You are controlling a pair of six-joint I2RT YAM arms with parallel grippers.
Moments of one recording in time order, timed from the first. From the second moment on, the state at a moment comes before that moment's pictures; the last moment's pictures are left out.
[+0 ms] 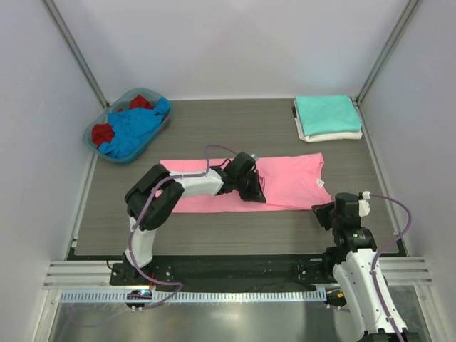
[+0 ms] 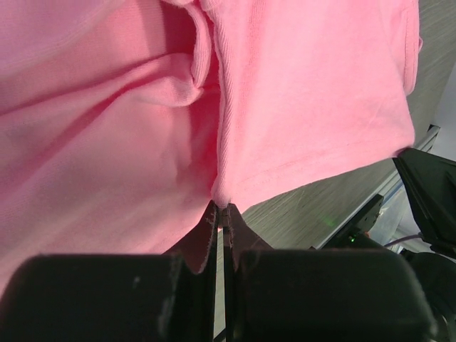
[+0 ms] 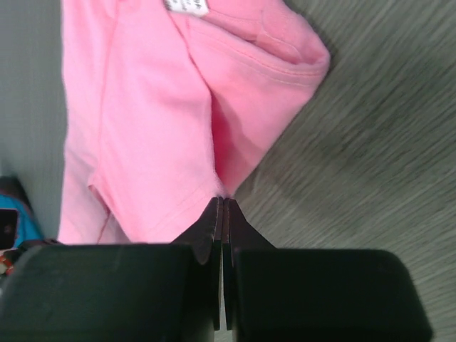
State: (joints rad) left arm -0.86 1.99 1.22 -0.08 0.30 -0.92; right arm 0.01 0.47 0.28 -0.58 0.06 1.12
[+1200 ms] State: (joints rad) left arm -0.86 1.99 1.25 -0.16 0.30 -0.94; right arm 0.01 0.32 0.28 -0.63 0.09 1.16
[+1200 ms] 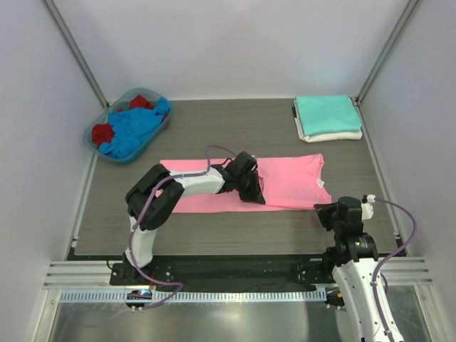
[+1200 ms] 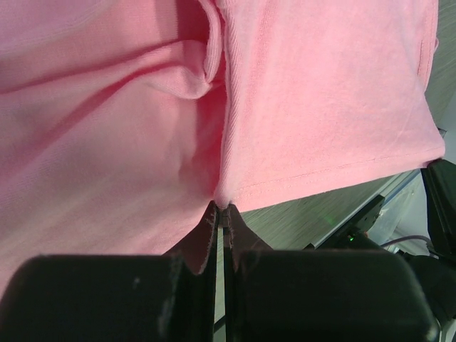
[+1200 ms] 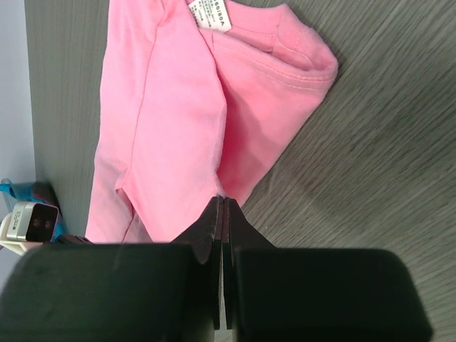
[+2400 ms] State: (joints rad) left arm -0.86 2.02 1.31 -0.26 0.29 -0.94; right arm 0.01 0.39 0.27 -0.66 0.09 1.18
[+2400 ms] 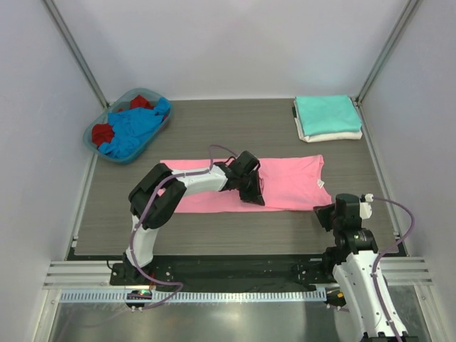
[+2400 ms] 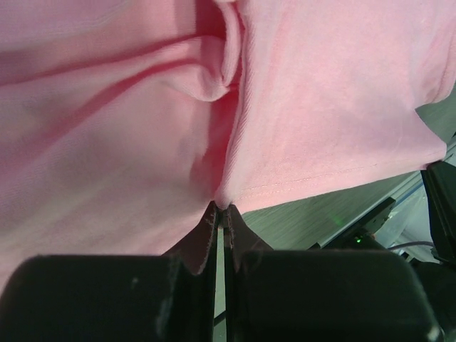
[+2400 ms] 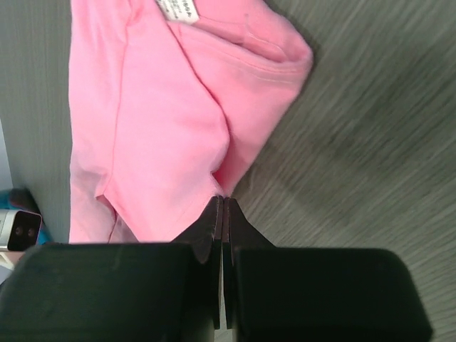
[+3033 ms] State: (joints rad) left arm -0.79 2.11 1.46 -0.30 0.36 -1.03; right arm 0.01 0.81 0.42 -0.37 0.11 1.03
